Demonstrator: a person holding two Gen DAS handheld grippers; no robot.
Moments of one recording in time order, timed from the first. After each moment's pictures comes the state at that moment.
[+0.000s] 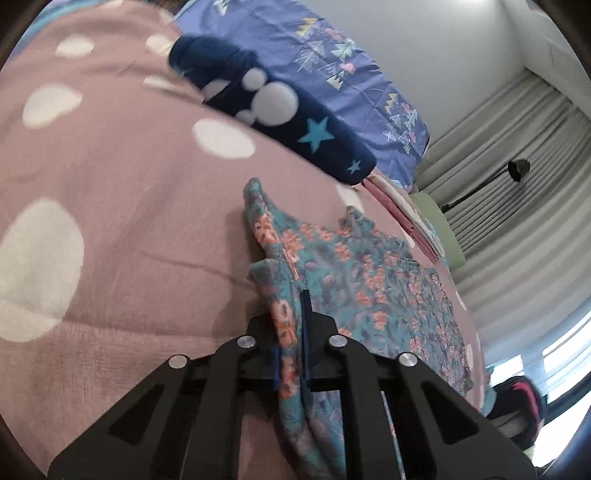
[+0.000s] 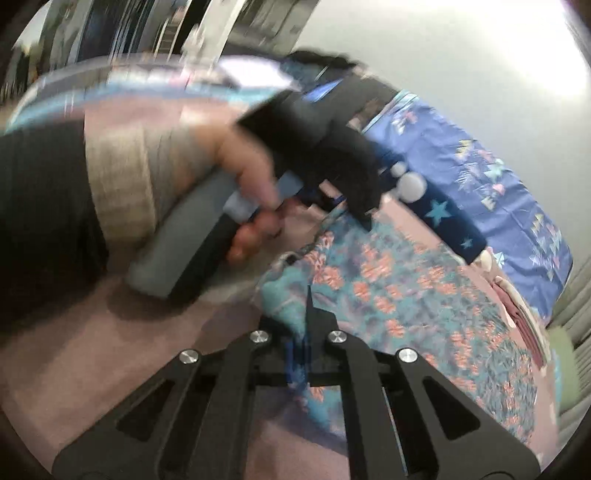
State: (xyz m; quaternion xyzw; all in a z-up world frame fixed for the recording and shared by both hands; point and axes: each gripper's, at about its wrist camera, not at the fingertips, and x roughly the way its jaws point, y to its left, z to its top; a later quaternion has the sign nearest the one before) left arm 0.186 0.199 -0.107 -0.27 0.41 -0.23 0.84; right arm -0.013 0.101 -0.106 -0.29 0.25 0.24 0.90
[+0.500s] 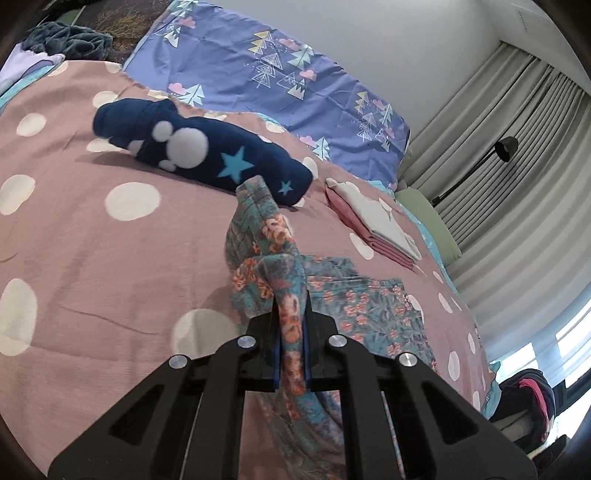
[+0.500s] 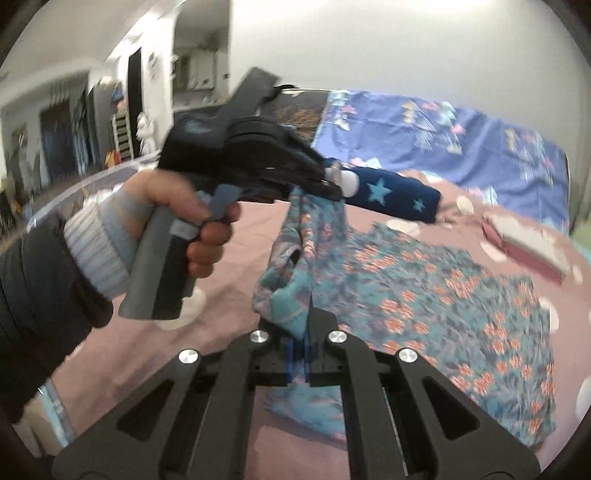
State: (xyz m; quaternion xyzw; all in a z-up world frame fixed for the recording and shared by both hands) left arm 0.187 0.116 -0.020 -0.22 0.39 -0.23 0.86; right arm -0.001 -0.032 -0.036 -0.07 0.27 0.24 0.93
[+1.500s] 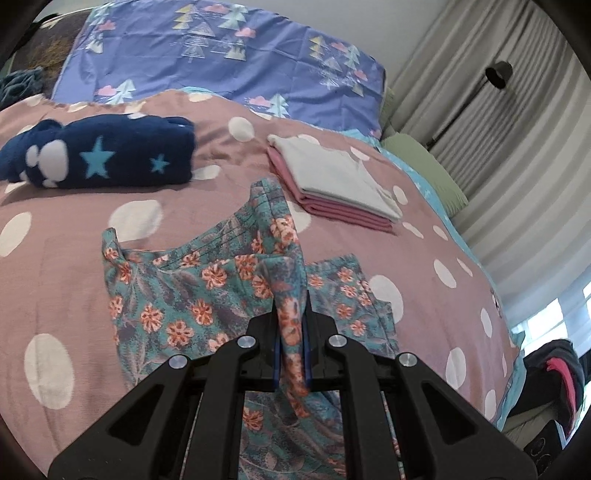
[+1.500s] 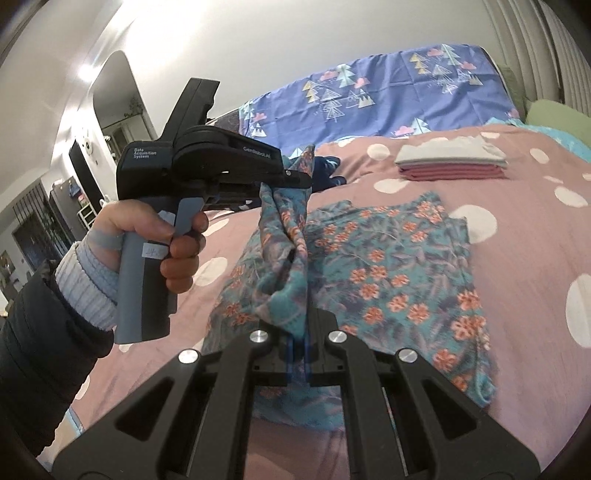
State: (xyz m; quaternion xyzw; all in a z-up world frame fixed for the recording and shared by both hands) left arm 0.216 -0.086 -0.009 -0.11 0.43 -0.25 0.86; right arm 0.010 -0.221 -0.052 0.12 0.29 0.17 0.93
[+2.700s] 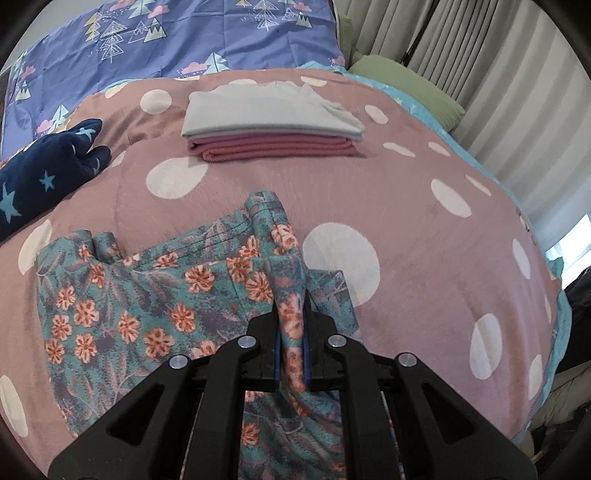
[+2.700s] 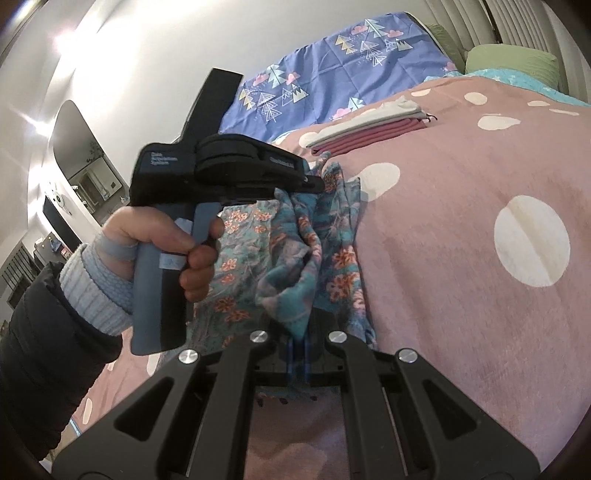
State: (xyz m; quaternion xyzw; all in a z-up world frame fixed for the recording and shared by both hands) left arm 0.219 -0.235 -0.053 0.04 0.48 -0.27 0.83; right arm -0.014 -0.306 -0.085 0.22 0.30 0.11 0.92
